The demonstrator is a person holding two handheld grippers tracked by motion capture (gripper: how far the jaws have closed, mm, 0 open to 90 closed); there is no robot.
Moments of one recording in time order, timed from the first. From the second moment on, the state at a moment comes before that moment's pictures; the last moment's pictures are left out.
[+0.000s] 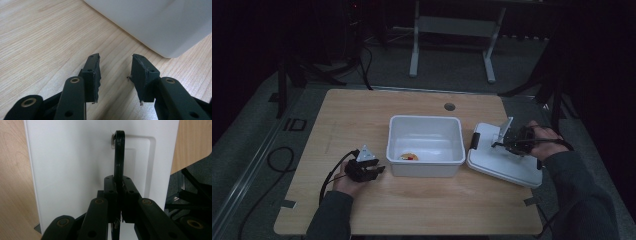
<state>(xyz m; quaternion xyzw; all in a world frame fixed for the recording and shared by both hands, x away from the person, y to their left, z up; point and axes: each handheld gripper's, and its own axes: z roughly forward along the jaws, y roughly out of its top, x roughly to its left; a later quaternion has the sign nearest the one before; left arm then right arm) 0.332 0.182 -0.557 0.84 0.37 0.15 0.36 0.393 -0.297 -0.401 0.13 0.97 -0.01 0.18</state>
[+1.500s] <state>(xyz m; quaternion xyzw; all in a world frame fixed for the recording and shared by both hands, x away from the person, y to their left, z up) 0.332 0.182 -0.558 0.84 0.37 0.15 0.36 0.393 -0.286 -0.329 0.11 0.97 0.02 0.21</state>
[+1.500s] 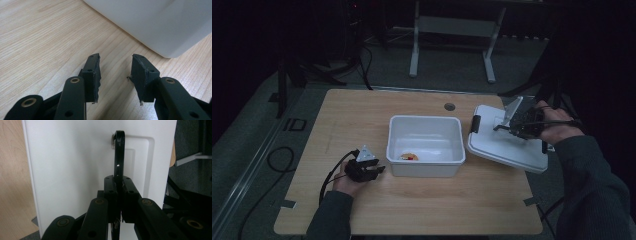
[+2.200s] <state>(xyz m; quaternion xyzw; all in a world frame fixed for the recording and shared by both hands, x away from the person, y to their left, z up) 0.332 0.182 -0.557 0.84 0.37 0.15 0.36 0.394 -0.261 -0.314 0.09 0.97 0.02 0.22</state>
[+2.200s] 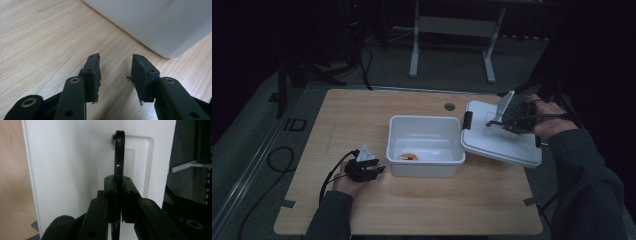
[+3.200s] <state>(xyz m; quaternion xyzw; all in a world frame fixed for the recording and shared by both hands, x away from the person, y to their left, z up) 0.333 0.182 -0.557 0.84 0.37 0.15 0.36 0.399 -0.210 -0.307 0.04 0.97 0.04 0.22</state>
